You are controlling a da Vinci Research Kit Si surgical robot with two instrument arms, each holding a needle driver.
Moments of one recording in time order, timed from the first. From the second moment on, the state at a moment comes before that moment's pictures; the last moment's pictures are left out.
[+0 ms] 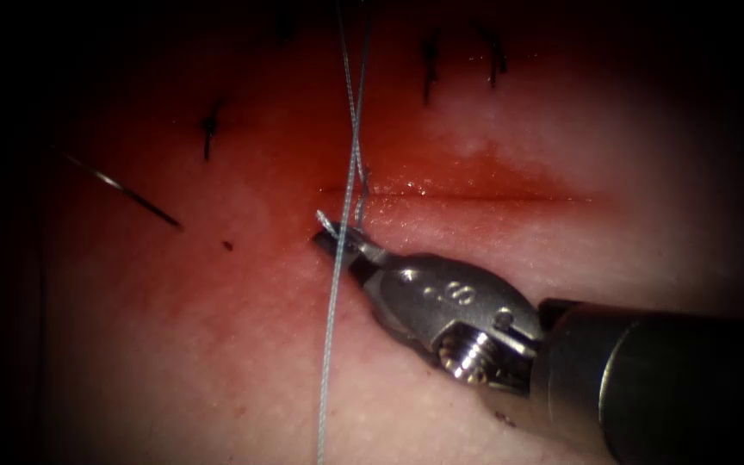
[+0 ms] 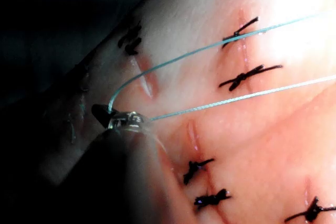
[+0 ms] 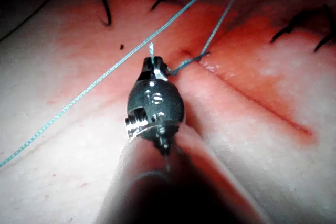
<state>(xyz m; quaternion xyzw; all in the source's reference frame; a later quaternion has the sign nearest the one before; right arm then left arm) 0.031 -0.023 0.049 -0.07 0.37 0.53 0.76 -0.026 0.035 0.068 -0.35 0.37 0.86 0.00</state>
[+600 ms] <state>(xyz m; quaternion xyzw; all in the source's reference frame) 0.031 -0.024 0.048 -0.06 0.39 0.49 0.77 -0.026 0.041 0.070 -0.33 0.39 0.86 0.03</state>
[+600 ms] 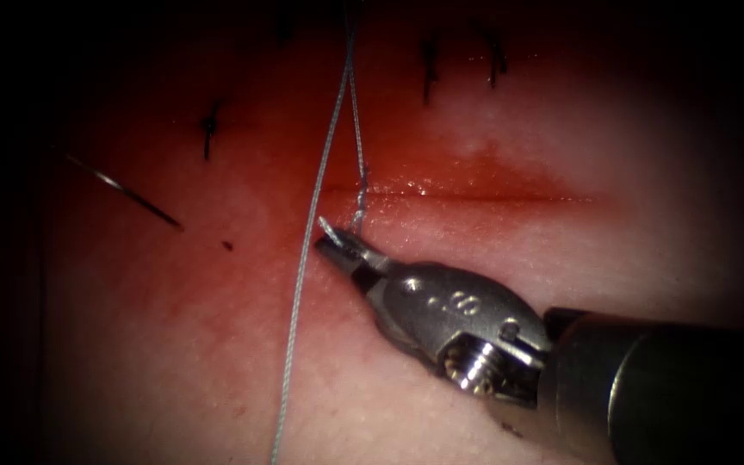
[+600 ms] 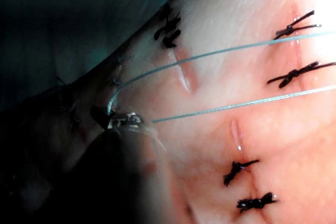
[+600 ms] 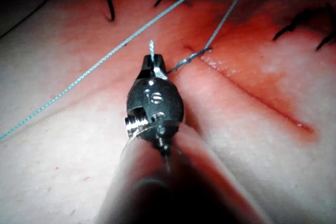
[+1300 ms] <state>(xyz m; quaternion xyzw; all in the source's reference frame) 0.032 -0.031 0.048 -0.04 0.37 0.46 0.81 -0.025 0.042 0.070 -0.34 0.40 0.85 0.05</state>
